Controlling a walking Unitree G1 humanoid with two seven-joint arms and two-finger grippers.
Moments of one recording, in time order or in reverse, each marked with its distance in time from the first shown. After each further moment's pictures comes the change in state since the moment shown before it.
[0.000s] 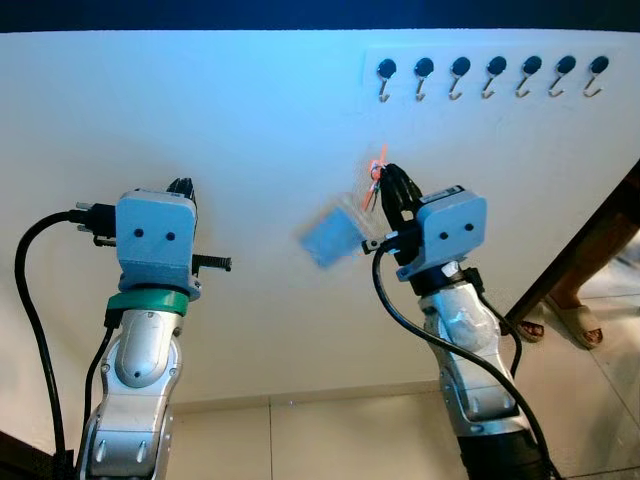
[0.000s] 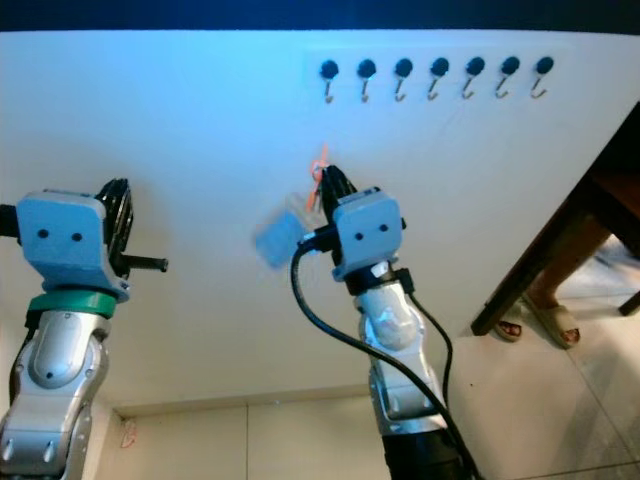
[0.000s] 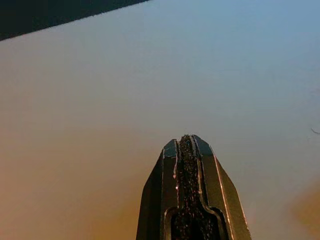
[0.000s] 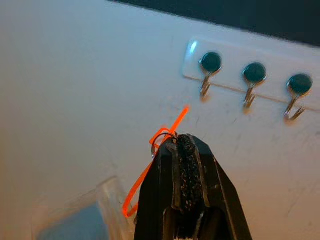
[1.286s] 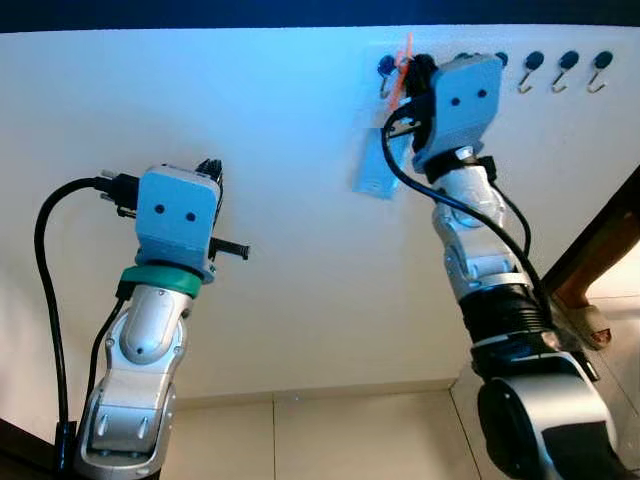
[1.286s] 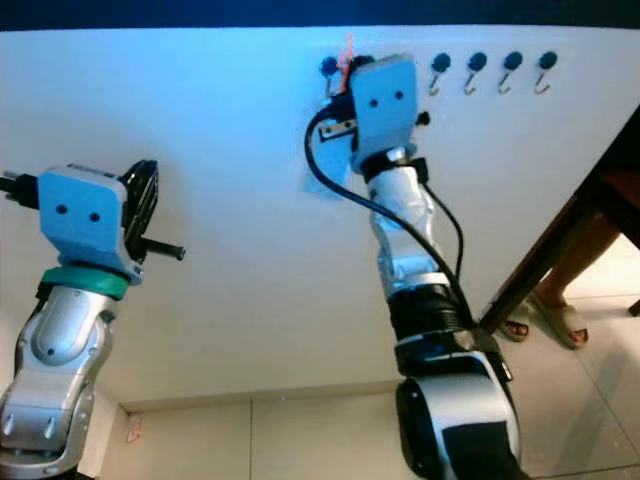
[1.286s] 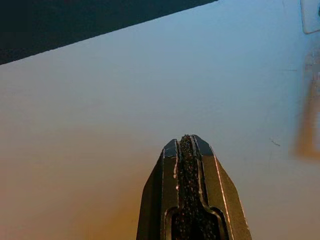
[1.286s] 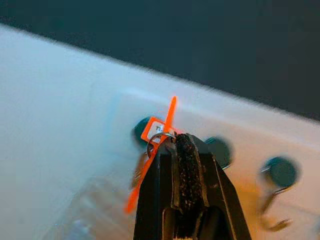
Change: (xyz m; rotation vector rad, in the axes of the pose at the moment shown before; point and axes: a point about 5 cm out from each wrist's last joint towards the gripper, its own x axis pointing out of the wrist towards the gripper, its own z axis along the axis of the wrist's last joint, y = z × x) left arm 0.013 -0.010 0.014 -0.012 -0.052 -0.144; right arm 0.089 -0.035 0.005 -0.081 -0.048 -0.066
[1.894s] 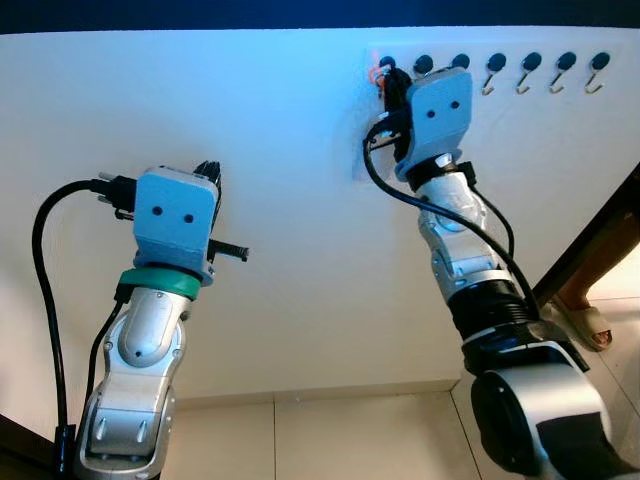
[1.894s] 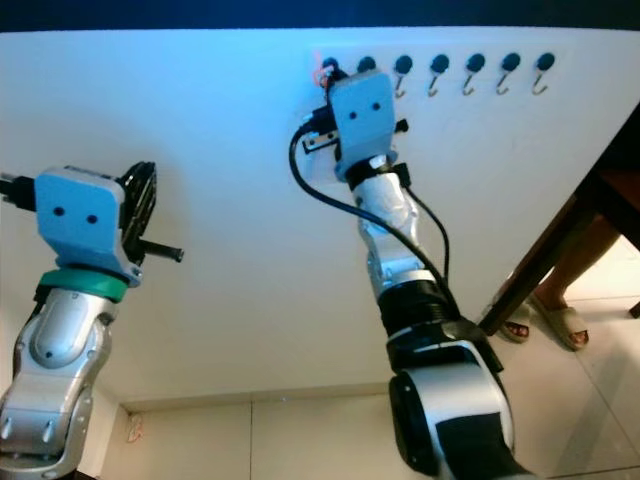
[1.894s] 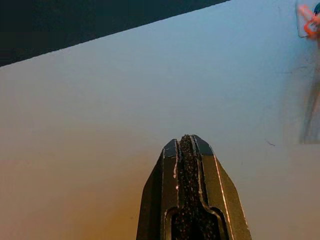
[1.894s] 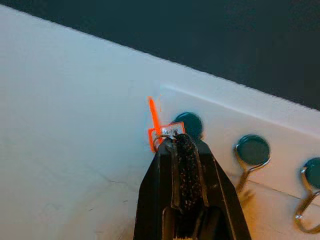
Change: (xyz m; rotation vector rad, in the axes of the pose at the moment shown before) left arm -0.001 -0.001 0.001 -0.007 0.004 0.003; right arm -0.002 0.016 -0.005 -0.012 -0.015 0.101
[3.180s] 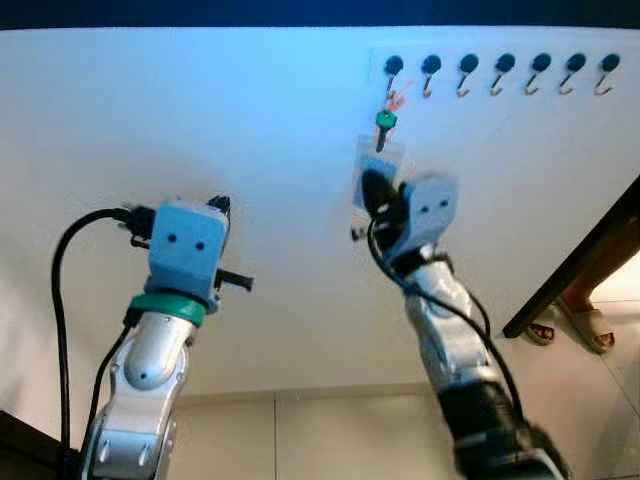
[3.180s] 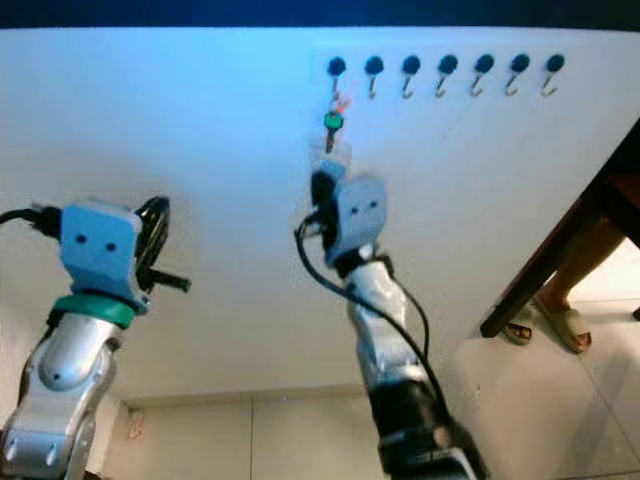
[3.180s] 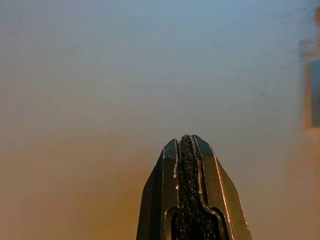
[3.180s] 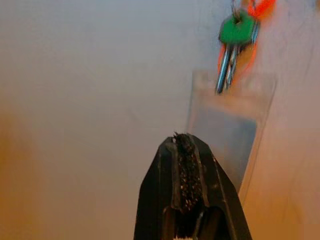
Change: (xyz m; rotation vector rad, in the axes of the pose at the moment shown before) left arm -0.019 -0.005 -0.025 -0.011 0.126 -0.044; right arm -0.088 0.036 -0.040 0.287 0.204 -0.001
